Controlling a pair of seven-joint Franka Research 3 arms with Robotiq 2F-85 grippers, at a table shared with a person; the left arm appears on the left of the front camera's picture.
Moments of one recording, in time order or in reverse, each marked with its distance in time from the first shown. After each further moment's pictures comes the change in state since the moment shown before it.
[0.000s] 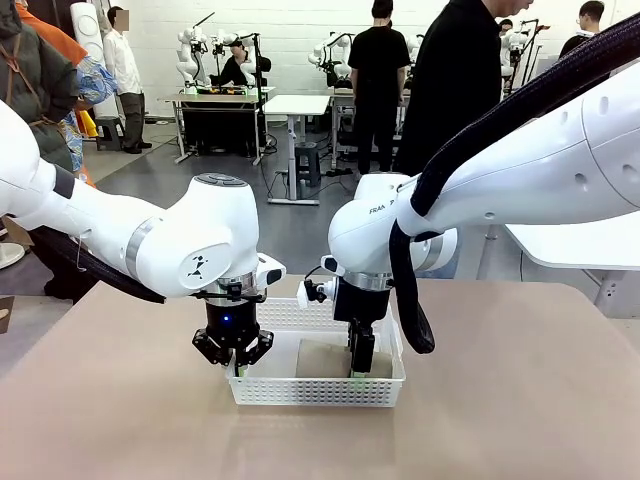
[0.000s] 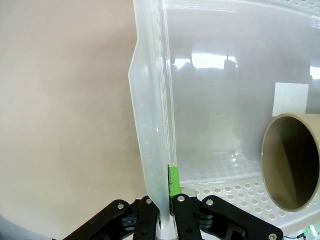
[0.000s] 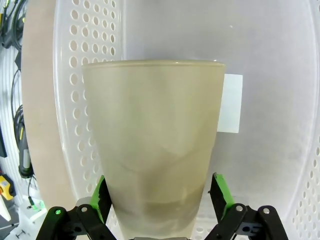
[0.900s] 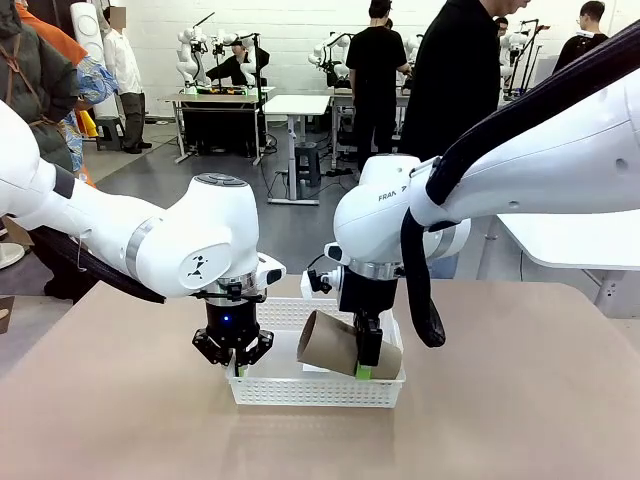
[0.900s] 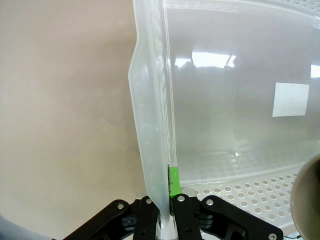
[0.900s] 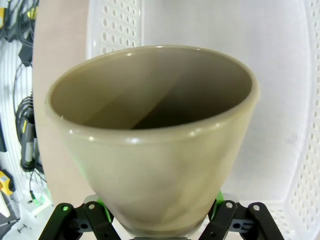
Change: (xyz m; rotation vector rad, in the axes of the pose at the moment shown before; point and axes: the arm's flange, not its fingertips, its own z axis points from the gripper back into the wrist) left arm 0.000 0.000 0.000 0.000 0.000 0.000; right arm -0.003 0.018 0.020 -0.026 0.014 0.014
